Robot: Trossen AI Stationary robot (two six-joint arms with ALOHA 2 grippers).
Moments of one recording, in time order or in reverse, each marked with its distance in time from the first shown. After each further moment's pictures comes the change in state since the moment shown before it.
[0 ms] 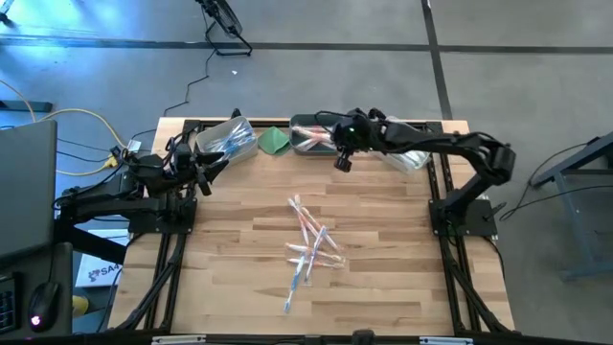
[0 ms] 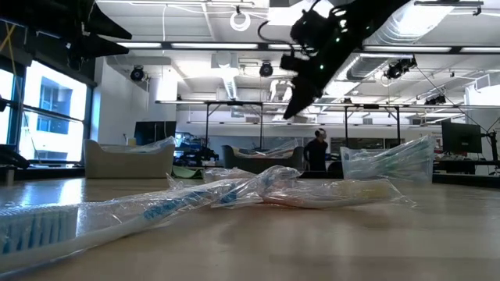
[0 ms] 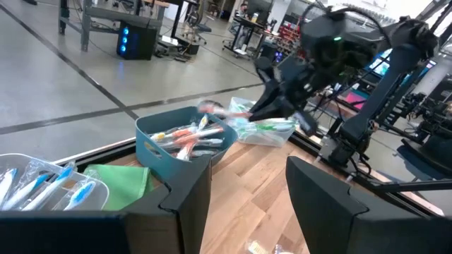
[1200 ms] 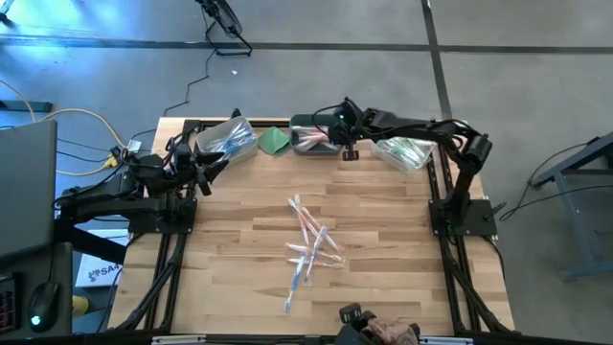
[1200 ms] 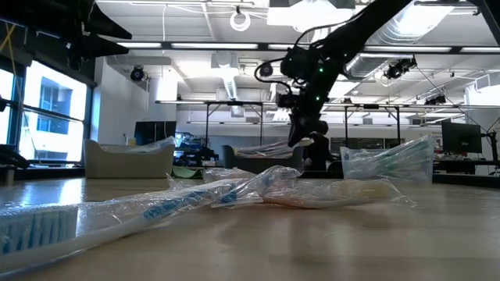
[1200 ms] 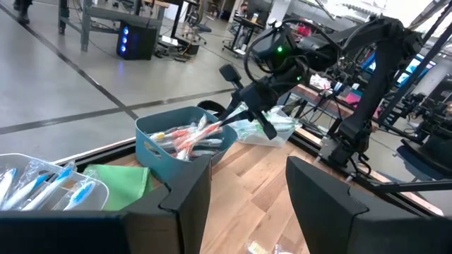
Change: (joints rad) left arm 0.000 0.000 0.000 0.000 0.000 0.000; right arm -0.135 0.221 0.132 -0.085 0.014 -0.552
